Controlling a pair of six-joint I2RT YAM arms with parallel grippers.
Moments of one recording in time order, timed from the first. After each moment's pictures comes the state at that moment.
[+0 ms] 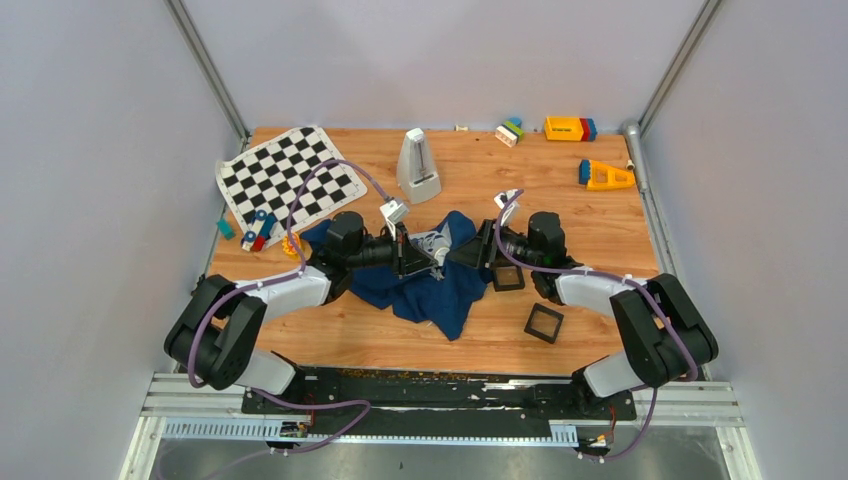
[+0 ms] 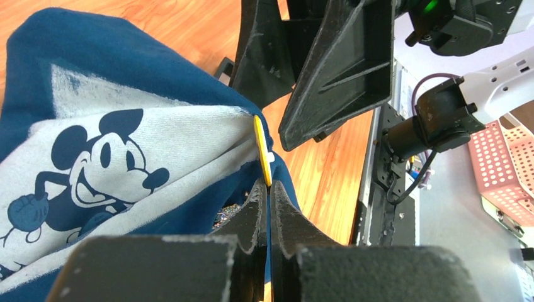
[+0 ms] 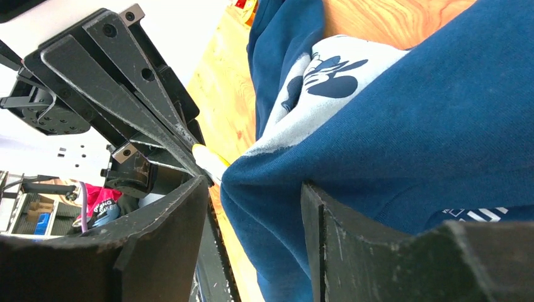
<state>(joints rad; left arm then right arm) -0.54 1.43 0.59 0.60 0.77 -0.40 0.41 1.47 0.55 0.70 -0.74 0.73</state>
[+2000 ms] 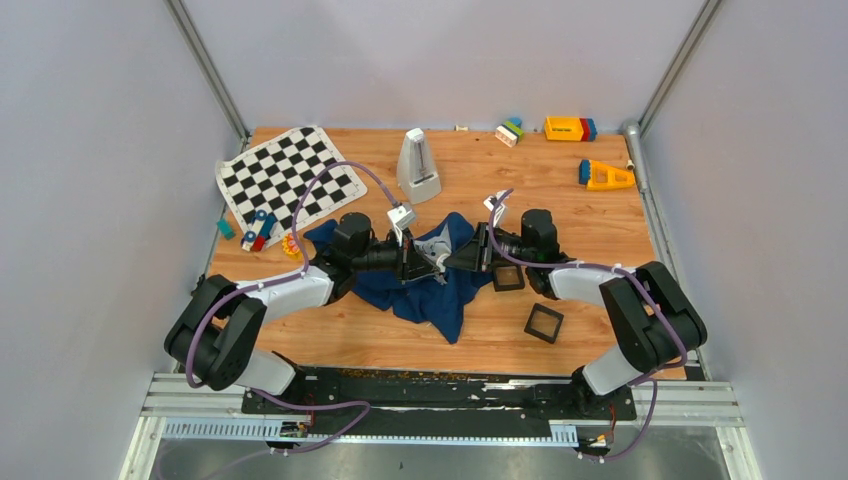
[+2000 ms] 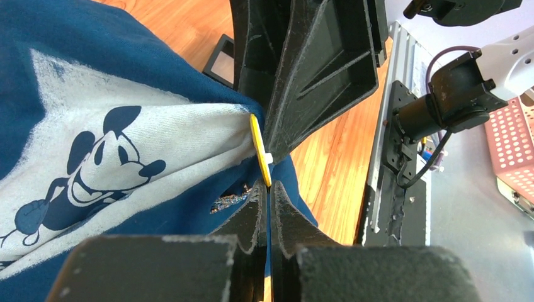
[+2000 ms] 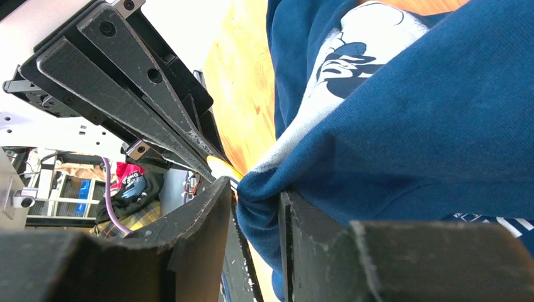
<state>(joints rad) -0.58 1.43 0.61 0.51 0.75 -0.32 0.43 1.55 0.59 0.69 -0.86 0.77</state>
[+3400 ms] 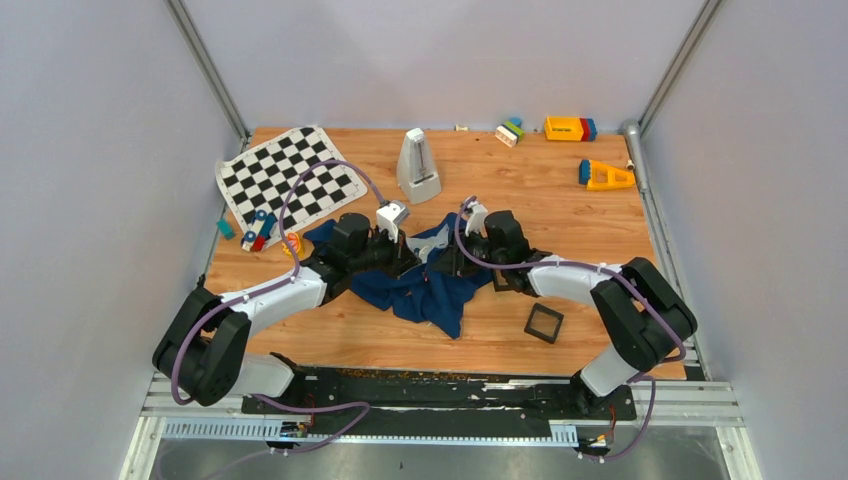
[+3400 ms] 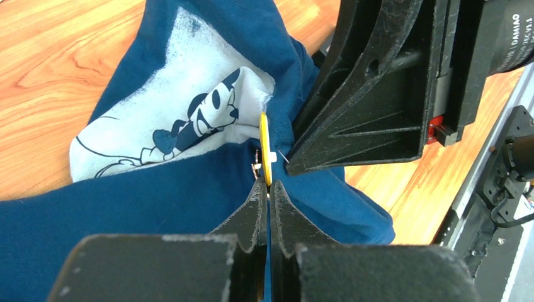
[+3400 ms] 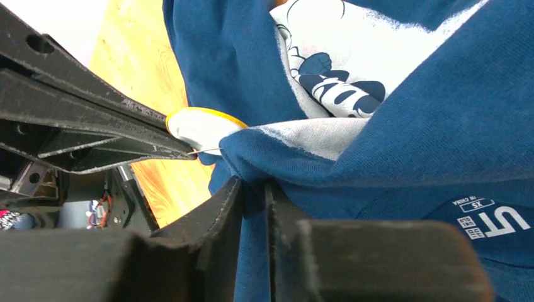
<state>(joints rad) -0.57 1.34 0.63 0.25 0.42 -0.23 0.61 1.58 0.72 0.38 -0.47 0.55</state>
